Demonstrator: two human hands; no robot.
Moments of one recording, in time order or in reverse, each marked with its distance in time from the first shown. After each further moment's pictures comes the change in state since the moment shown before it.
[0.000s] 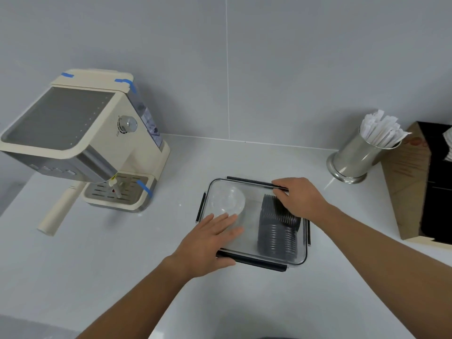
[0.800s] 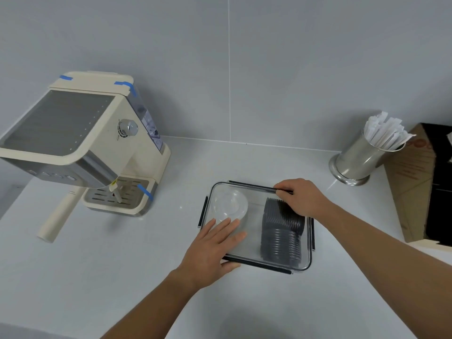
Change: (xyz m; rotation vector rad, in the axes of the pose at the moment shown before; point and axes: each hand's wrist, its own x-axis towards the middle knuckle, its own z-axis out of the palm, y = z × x) left_hand -0.002 0.007 0.012 -0.036 0.057 -0.034; right_hand 0.011 0.002 -0.006 0.129 -0.092 0.093
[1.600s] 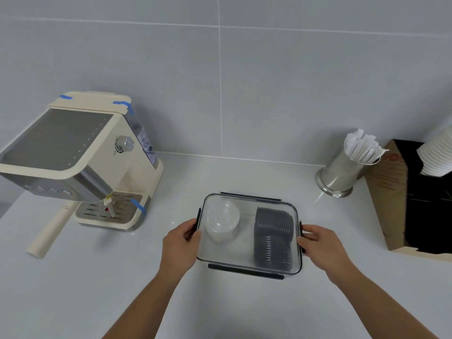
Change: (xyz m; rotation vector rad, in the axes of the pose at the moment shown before) left_hand 0.014 -0.003 -0.048 -0.759 0.352 -0.815; right_hand -0.095 0.032 0.022 0.642 0.174 0.406
